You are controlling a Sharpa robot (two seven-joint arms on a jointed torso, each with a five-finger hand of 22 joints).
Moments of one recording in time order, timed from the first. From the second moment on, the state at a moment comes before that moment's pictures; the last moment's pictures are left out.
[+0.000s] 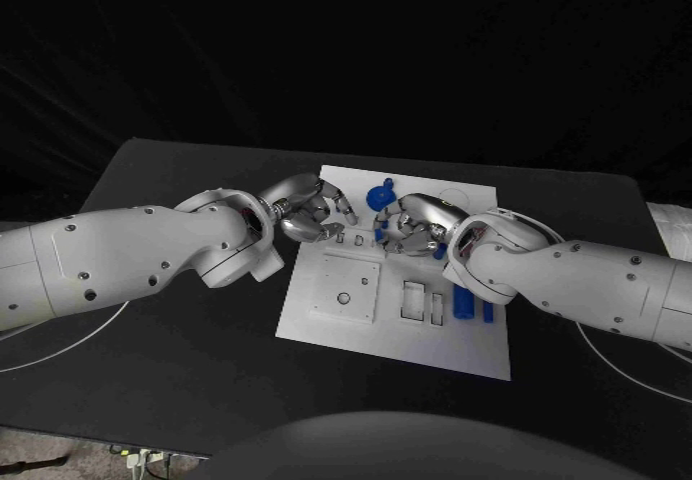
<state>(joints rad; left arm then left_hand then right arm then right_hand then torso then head) 1.33 -0.85 -0.23 1.63 -0.81 -0.30 0.05 1.36 -0.21 0.89 0.07 0.15 0.77 0.12 0.65 0.24 1.47 0.04 1.57 1.31 1.47 -0.01 1.57 1.31 0.03 1.46 0.10 1.46 1.31 1.20 -0.64 -0.19 1.42 -1.24 -0.38 0.00 1.30 -0.04 0.34 0.01 0.51 0.84 0.14 0.18 0.74 1.46 0.07 1.57 1.31 1.47 0.01 1.57 1.31 0.01 1.46 0.11 1.50 1.31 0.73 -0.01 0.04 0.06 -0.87</state>
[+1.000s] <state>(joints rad) 1.33 -0.85 -0.23 1.63 -0.81 -0.29 0.03 1.37 -0.22 0.89 0.07 0.15 0.76 0.13 0.64 0.24 1.46 0.04 1.57 1.31 1.47 -0.01 1.57 1.31 0.03 1.46 0.10 1.46 1.31 1.20 -0.65 -0.19 1.42 -1.27 -0.35 -0.03 1.31 -0.06 0.28 0.00 0.23 0.76 0.16 0.08 0.66 1.47 0.09 1.57 1.31 1.47 0.02 1.57 1.31 0.01 1.47 0.13 1.48 1.31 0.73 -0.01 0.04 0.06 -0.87</state>
